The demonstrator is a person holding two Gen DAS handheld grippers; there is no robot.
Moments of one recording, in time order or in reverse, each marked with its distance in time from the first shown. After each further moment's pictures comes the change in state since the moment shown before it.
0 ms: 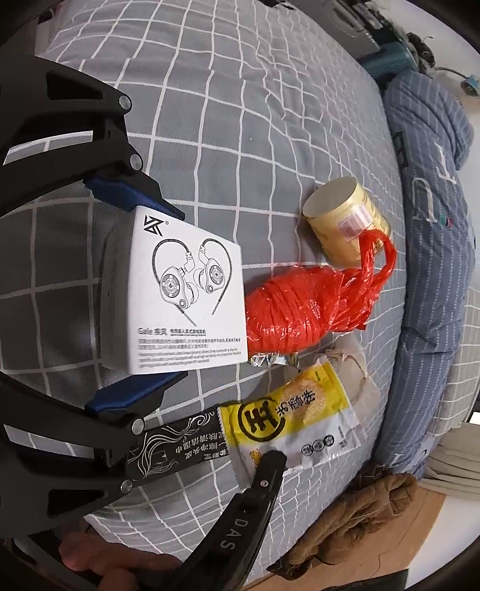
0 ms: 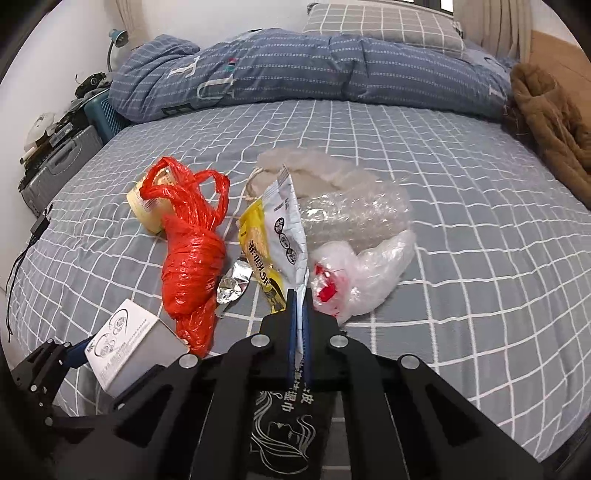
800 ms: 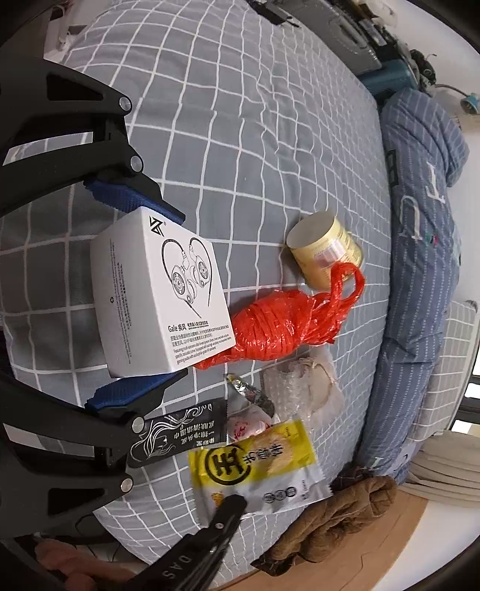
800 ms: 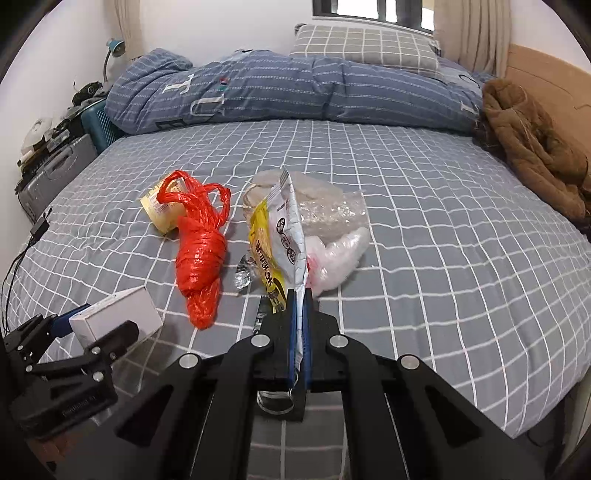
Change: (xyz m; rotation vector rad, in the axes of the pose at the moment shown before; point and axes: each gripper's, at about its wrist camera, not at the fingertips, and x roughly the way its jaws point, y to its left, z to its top) left arm -0.046 0.017 0.000 -0.037 -0.047 0.010; right arm -0.068 0.001 -0.025 0.022 -0.053 -0.050
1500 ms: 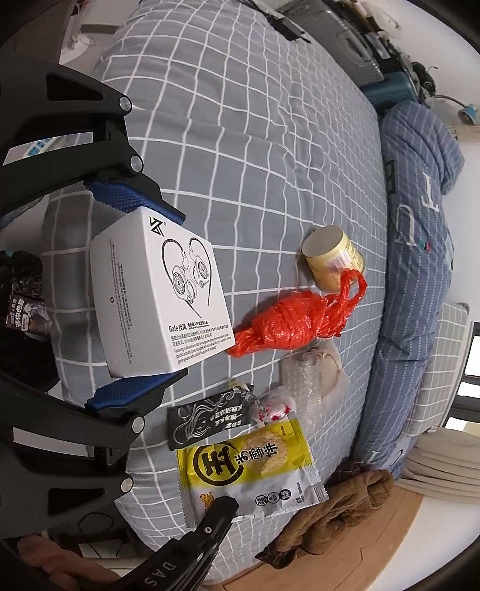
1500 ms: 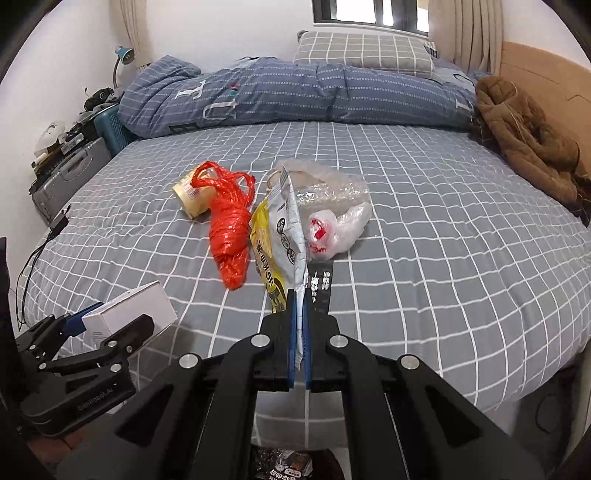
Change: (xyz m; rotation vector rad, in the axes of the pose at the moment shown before) left arm -0.040 -0.002 -0.041 -0.008 -0.022 0.008; right arm -0.053 0.013 -0.039 0.010 -0.024 0.021
